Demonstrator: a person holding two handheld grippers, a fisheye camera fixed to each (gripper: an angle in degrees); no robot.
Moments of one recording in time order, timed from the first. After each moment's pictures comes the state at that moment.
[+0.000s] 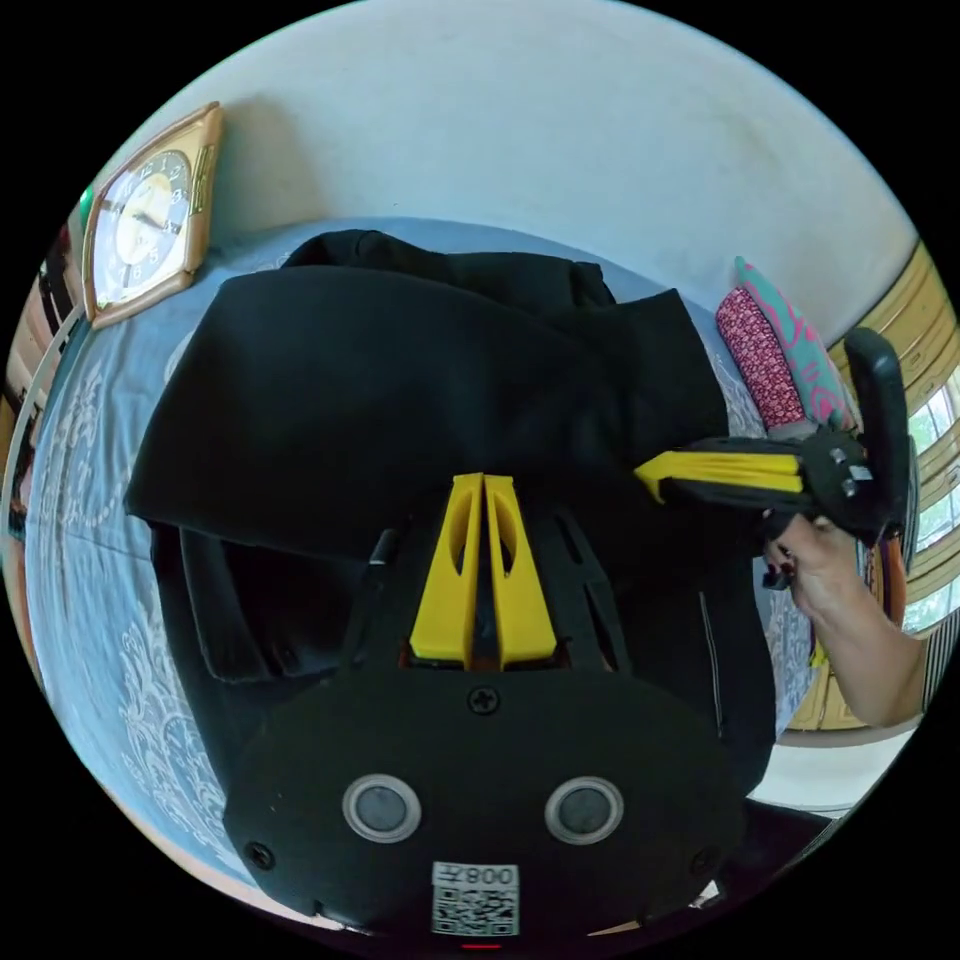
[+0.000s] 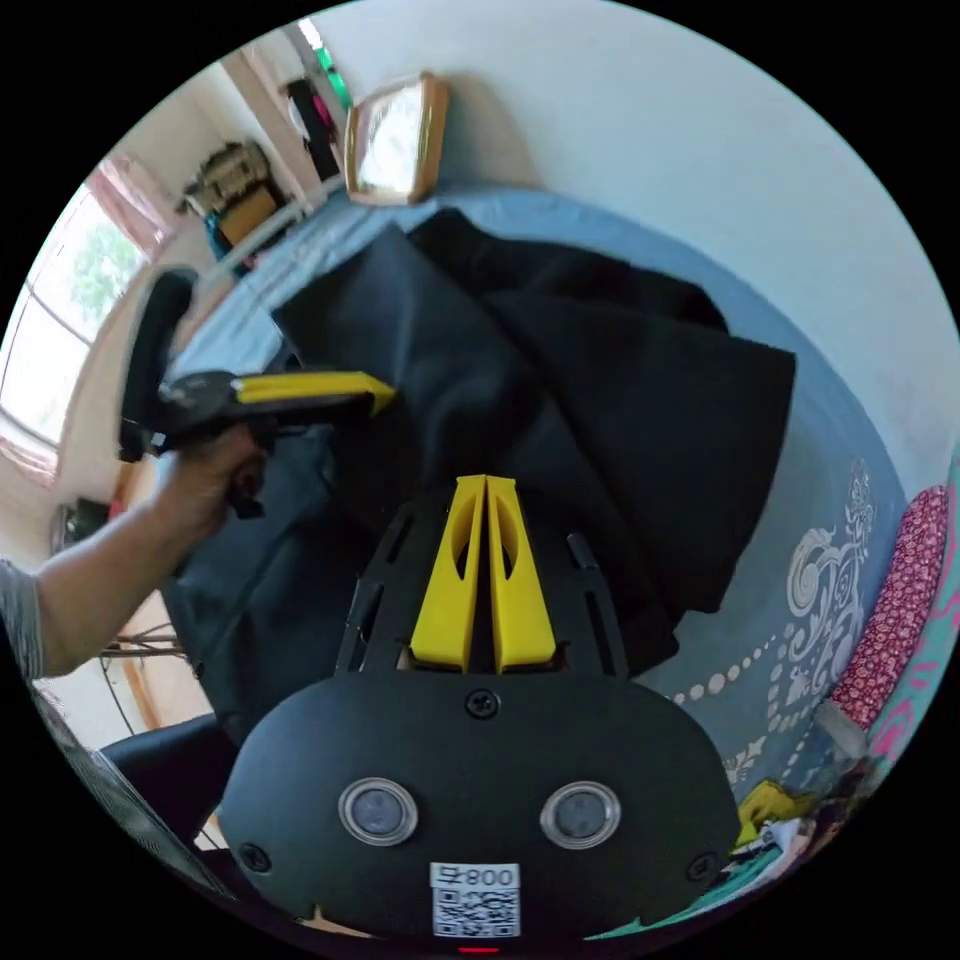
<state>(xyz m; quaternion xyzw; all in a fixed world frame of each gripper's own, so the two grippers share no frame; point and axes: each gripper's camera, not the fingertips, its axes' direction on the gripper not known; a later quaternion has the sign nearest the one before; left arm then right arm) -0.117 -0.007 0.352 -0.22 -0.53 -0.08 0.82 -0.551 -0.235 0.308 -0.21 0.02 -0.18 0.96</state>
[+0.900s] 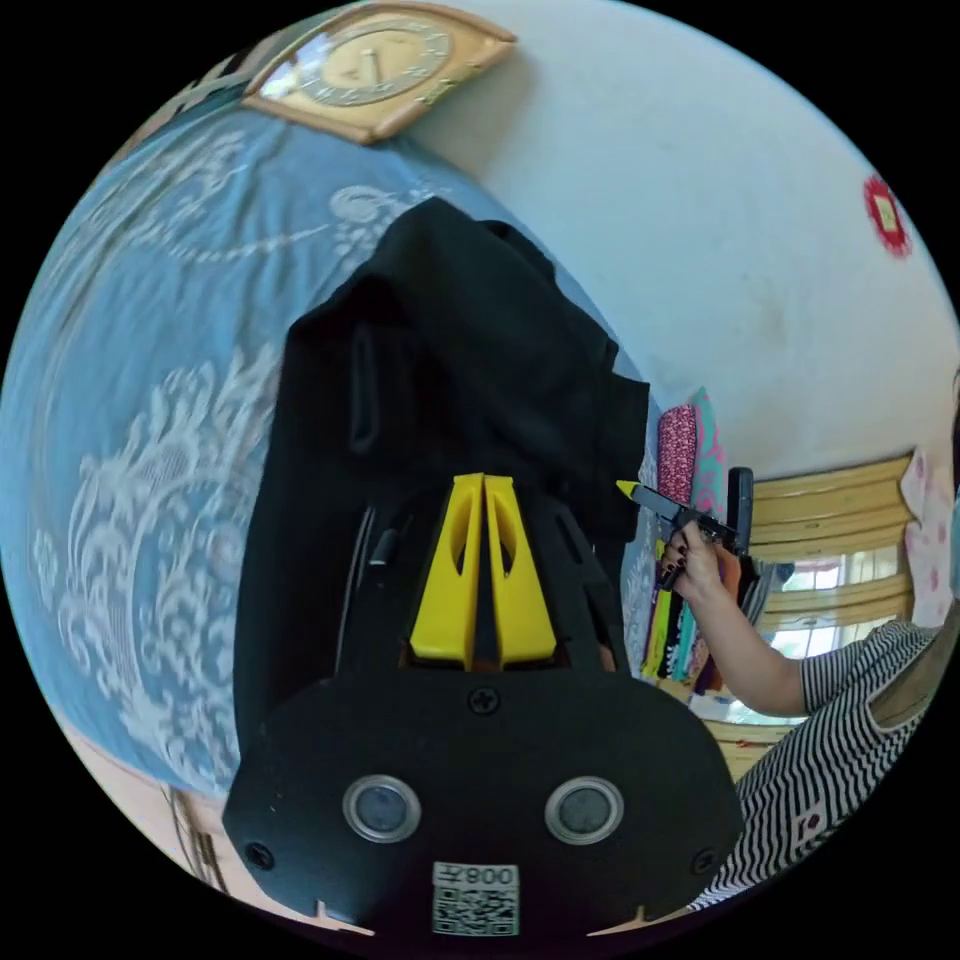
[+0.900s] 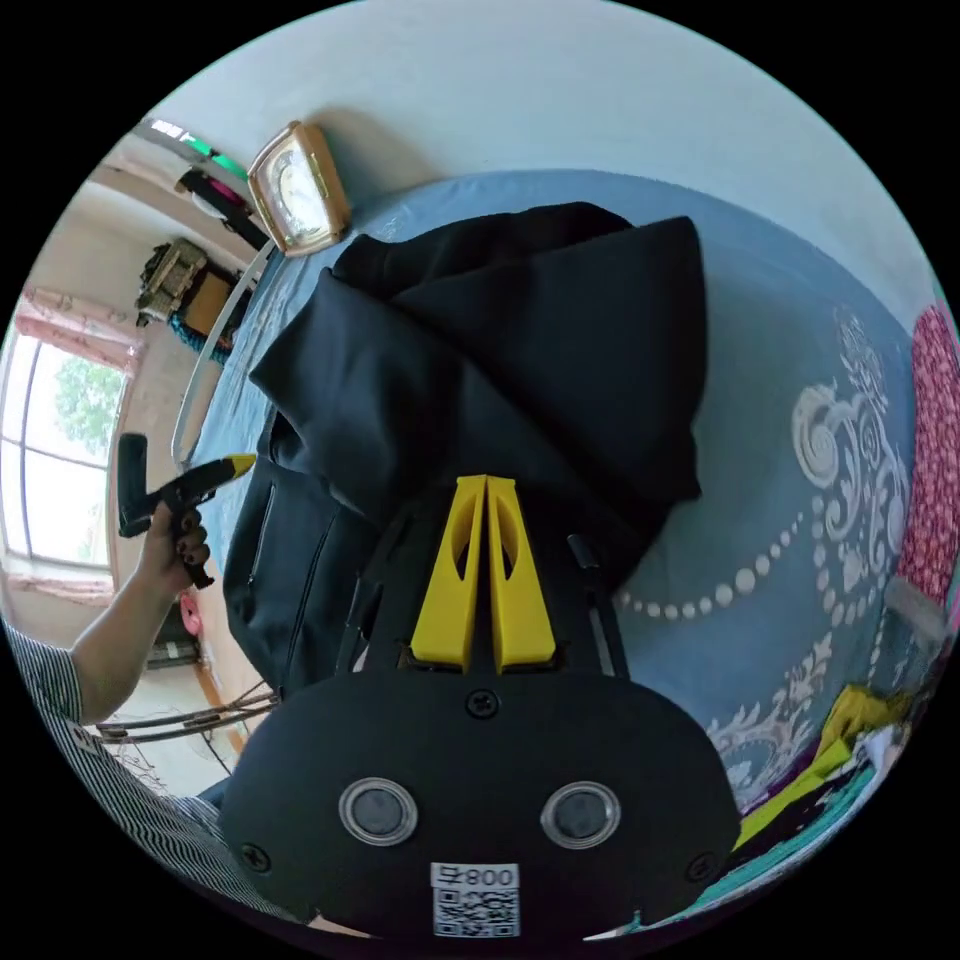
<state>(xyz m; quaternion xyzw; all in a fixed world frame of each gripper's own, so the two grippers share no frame) -0.102 0.120 0.059 -0.10 -0.41 -0.32 0.85 -0.503 -0.118 0.266 -0.23 -0.07 0.02 0.97</state>
